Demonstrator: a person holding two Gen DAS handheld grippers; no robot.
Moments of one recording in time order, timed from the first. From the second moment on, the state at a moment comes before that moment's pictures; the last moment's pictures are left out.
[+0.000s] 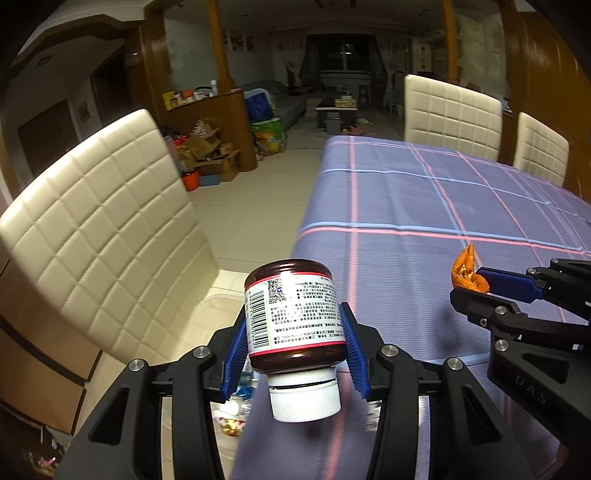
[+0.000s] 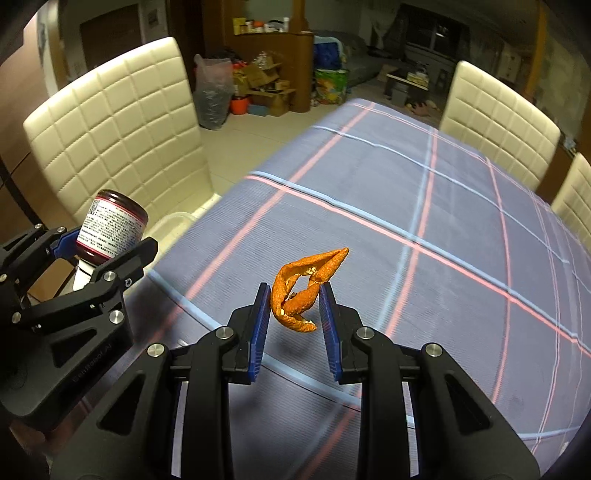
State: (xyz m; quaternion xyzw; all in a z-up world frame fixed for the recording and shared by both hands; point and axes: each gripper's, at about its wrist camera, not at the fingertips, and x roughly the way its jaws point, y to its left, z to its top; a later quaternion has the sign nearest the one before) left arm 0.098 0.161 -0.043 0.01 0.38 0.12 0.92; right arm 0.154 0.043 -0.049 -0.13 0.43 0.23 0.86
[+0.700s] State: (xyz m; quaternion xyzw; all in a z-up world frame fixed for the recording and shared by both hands) left arm 0.081 0.244 -0.057 -0.04 0.38 0.19 0.90; right arm 0.146 0.145 -0.047 -0.17 0.42 0.29 0.84
